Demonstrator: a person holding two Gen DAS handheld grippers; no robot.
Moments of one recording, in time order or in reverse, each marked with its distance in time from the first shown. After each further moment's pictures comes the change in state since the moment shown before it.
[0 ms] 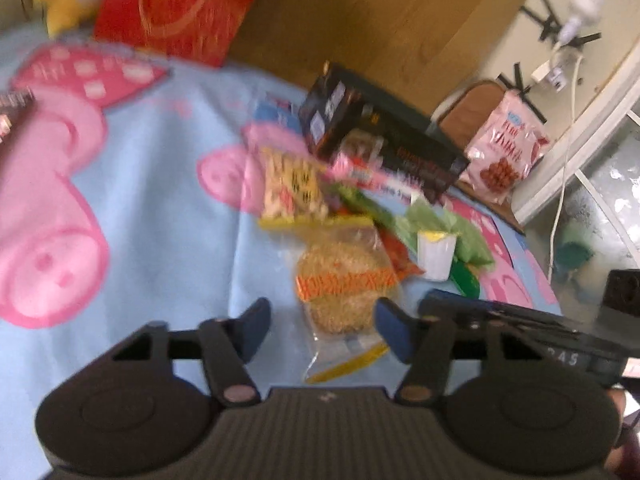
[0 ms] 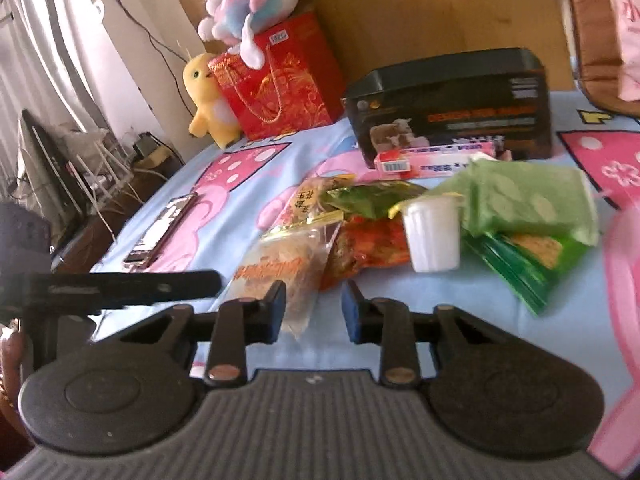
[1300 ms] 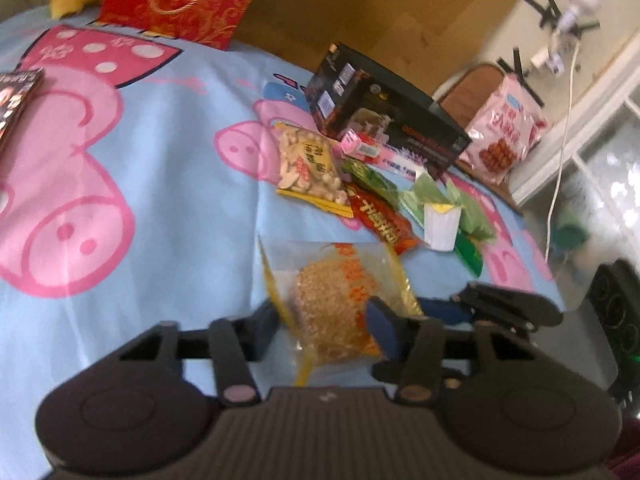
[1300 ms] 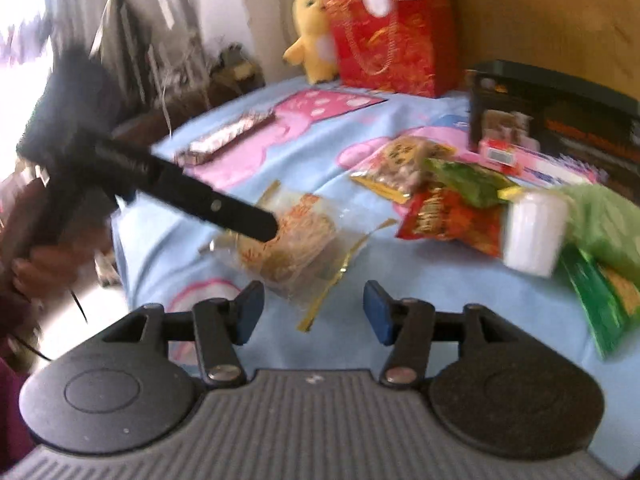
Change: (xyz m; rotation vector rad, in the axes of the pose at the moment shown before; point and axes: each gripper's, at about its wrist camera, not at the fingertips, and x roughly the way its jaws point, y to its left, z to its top) left arm -0.014 0.011 -0.014 0.027 0.036 -0.004; right arm 0.019 0.038 -0.045 -0.464 0.084 0.106
